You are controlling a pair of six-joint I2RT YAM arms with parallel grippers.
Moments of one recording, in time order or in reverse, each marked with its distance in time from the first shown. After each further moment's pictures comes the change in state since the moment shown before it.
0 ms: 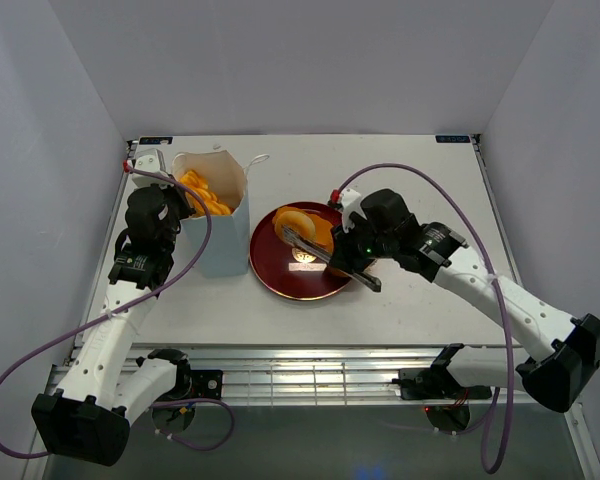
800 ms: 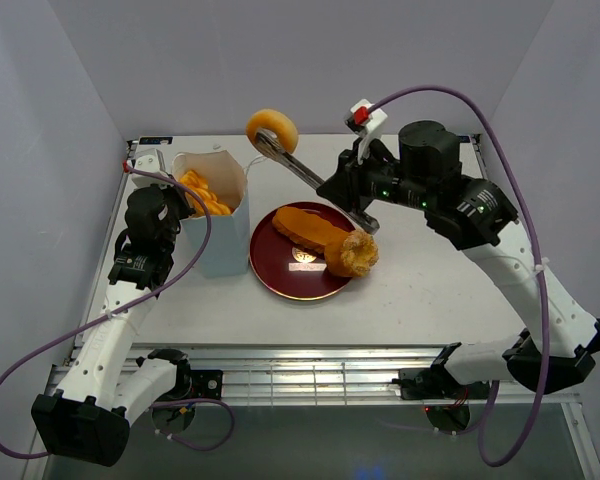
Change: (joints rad) left arm 0.000 -0.002 0.000 0.000 0.000 0.000; right arm 0.000 0.096 0.652 -0.092 0.001 -0.007
